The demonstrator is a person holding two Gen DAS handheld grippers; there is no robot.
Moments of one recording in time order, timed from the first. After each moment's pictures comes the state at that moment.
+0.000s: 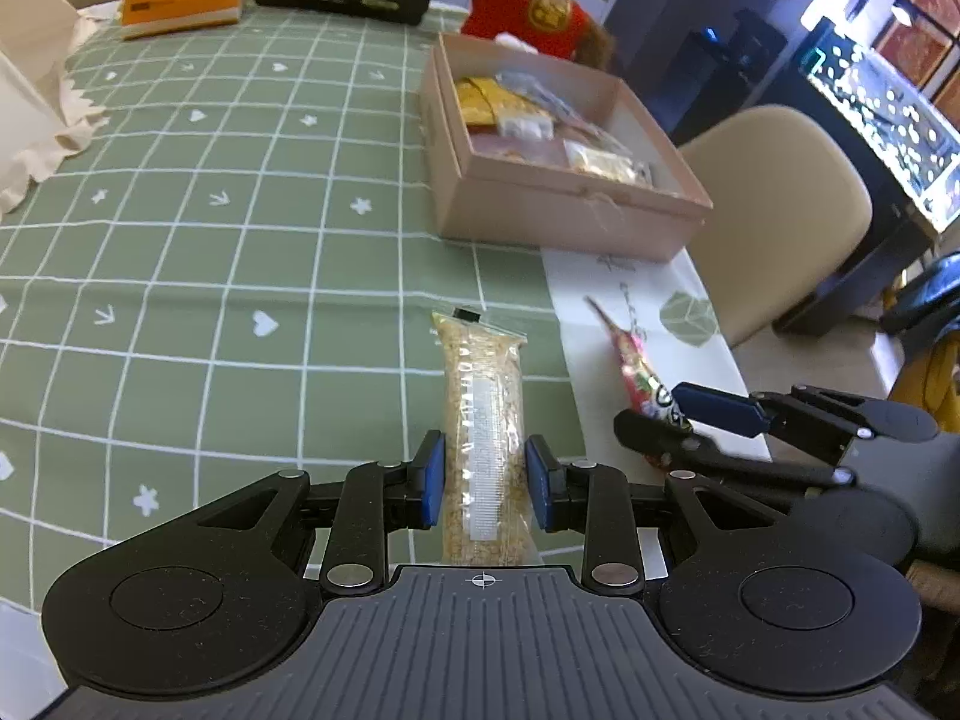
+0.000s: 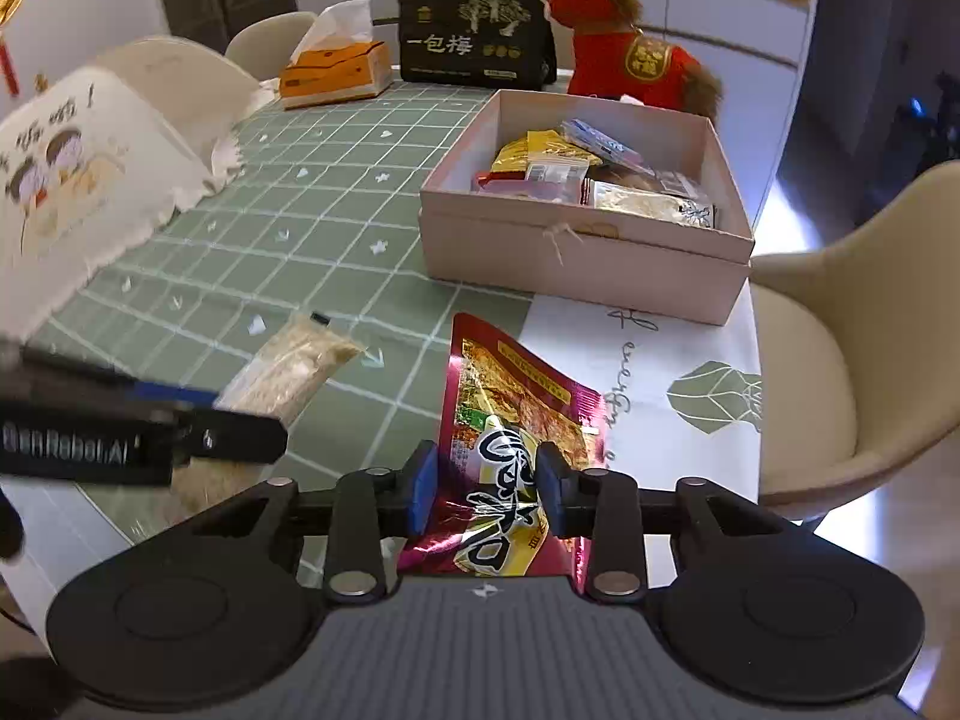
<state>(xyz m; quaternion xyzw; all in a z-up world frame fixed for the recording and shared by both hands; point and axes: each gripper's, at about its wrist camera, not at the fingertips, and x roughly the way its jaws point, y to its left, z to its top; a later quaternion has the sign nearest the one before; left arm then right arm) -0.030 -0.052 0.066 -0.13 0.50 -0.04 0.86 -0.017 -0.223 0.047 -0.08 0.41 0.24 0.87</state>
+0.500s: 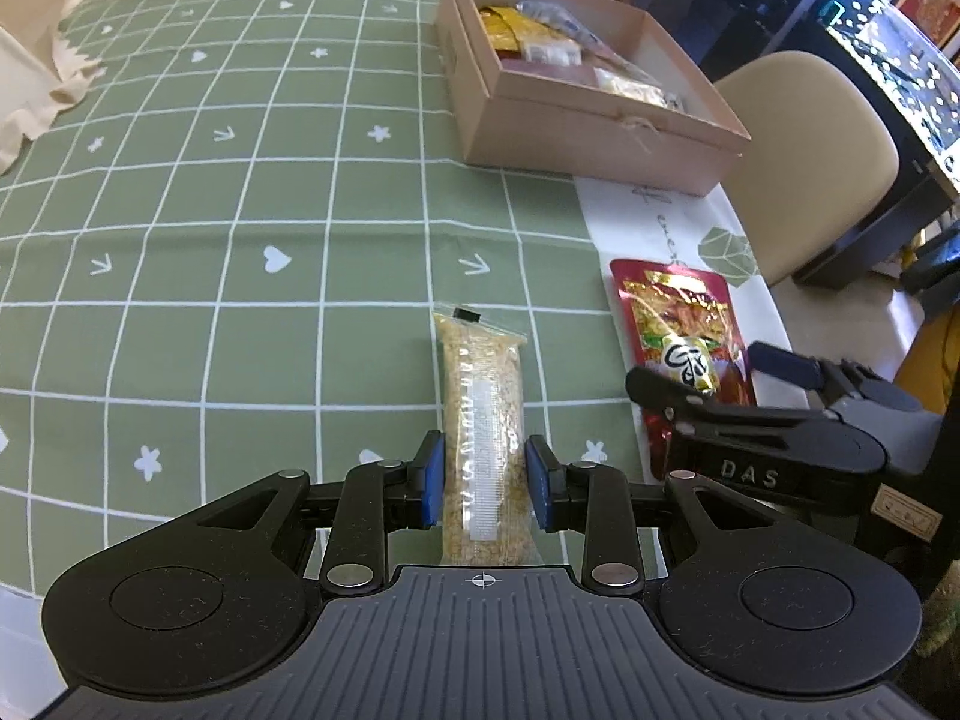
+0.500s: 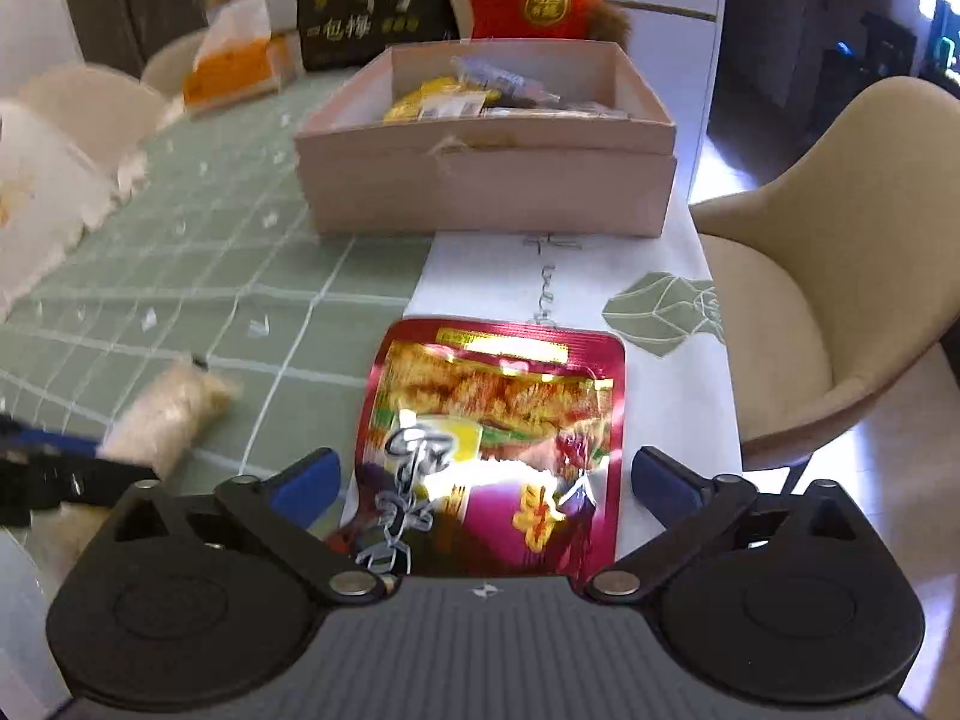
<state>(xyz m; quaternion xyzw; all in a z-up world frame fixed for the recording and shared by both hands) -0.029 -0.045 0.042 -0.12 0.54 -0.04 0.83 0.002 -0.244 0.004 -0.02 0.43 0.17 0.89</state>
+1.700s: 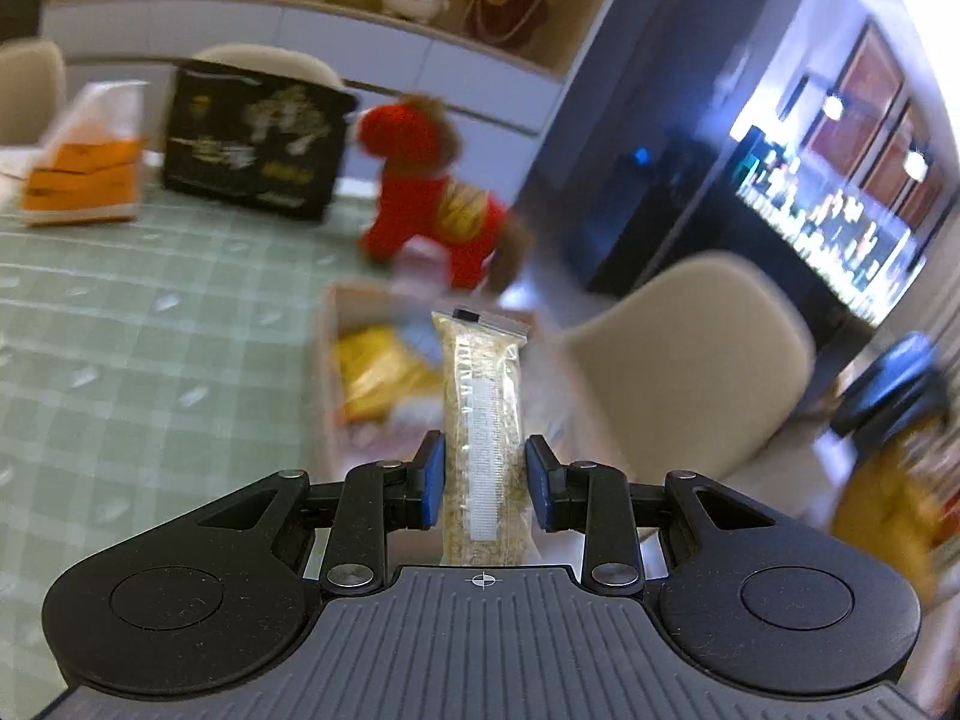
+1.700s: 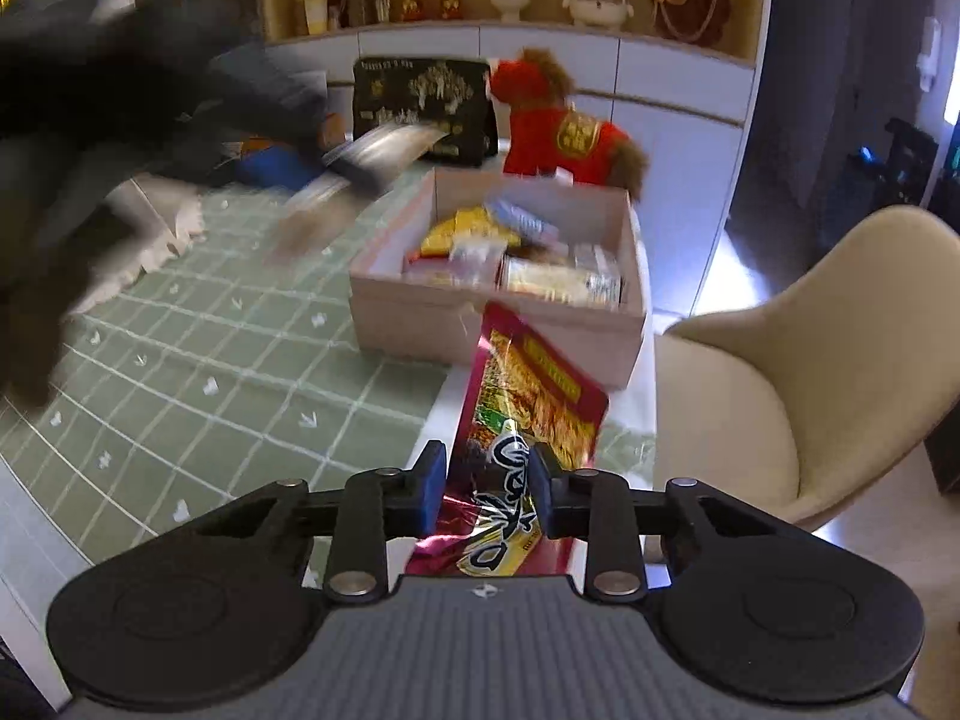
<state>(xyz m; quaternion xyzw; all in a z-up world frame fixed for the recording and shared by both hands) 0.103 -0.057 0.137 -0.17 0.37 -0.11 0.91 -0.015 -0.264 0.098 -0.06 0.35 0.21 0.91</state>
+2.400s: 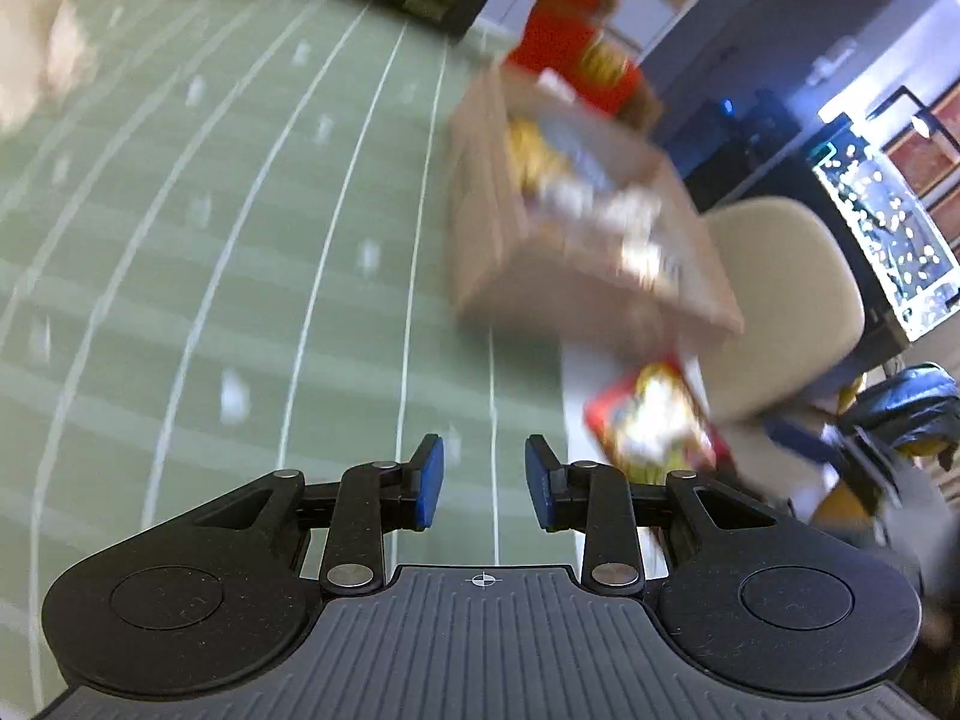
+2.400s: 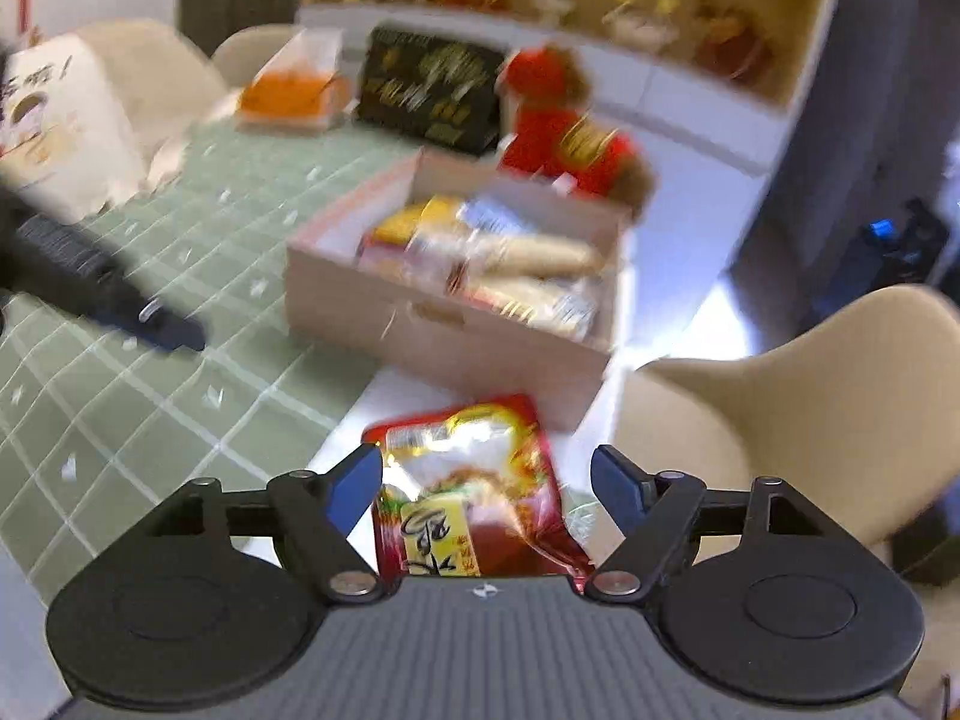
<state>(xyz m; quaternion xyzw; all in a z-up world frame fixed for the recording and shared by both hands) 0.017 -0.014 0.041 -0.25 0.48 -0.05 0.84 0.048 -0.276 0.054 -0.13 0.37 0.25 0.88</state>
